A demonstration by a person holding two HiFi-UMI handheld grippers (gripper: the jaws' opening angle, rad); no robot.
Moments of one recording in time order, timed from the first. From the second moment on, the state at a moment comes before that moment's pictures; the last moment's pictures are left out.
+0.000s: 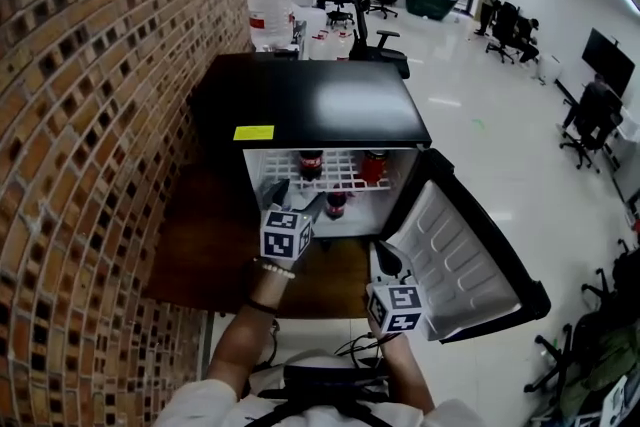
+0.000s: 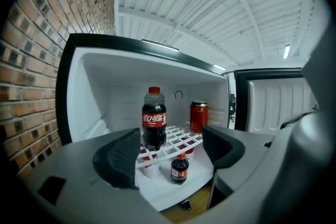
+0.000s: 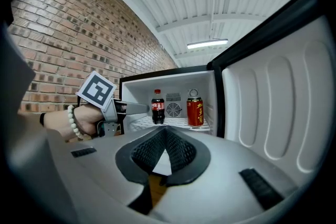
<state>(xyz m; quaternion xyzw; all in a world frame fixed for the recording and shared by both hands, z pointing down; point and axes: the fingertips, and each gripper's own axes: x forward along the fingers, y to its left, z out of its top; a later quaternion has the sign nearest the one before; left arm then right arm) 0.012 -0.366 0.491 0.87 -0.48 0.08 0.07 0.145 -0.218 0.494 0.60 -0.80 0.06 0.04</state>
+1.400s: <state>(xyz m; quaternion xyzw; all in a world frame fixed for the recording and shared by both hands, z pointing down) 0.041 -0.488 0.498 0.85 -0.51 0.09 0.06 0.175 -0.222 0.482 0.63 -0.78 0.05 0.03</state>
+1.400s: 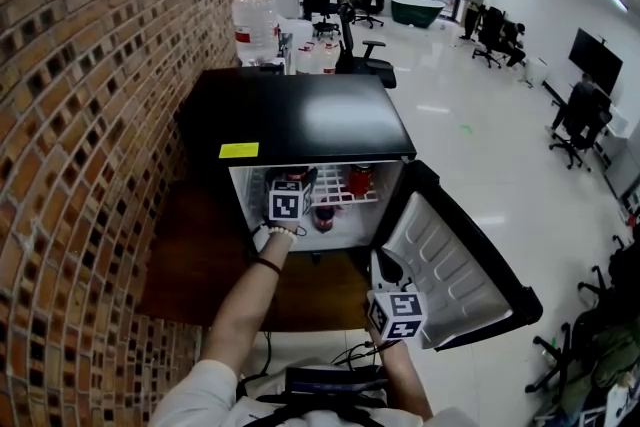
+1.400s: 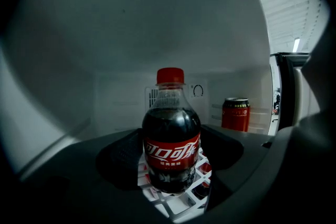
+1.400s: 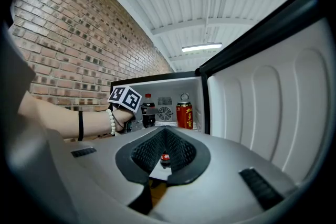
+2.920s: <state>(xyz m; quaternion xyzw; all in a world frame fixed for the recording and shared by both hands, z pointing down) -0.057 -0.317 0.569 0.85 -0.52 0.07 0.08 0.130 -0.209 0.490 0.59 -0.80 0.07 0.03</state>
